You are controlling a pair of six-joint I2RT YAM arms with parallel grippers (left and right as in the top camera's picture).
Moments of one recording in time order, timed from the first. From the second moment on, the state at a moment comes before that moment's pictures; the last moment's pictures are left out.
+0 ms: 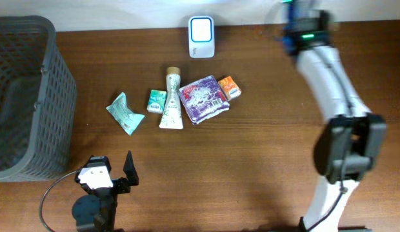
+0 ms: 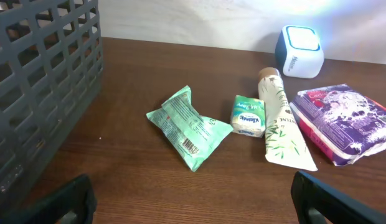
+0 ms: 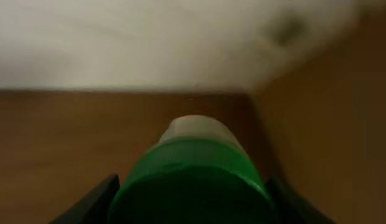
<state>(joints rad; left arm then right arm) 0.13 0.01 0.11 -0.36 0.09 -0.07 0.02 2.10 1.90 -0.44 0.71 -0.20</state>
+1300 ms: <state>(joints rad) 0.13 0.01 0.11 -0.36 0.09 -0.07 -0.75 2.02 1.89 -0.70 -0.23 0.21</state>
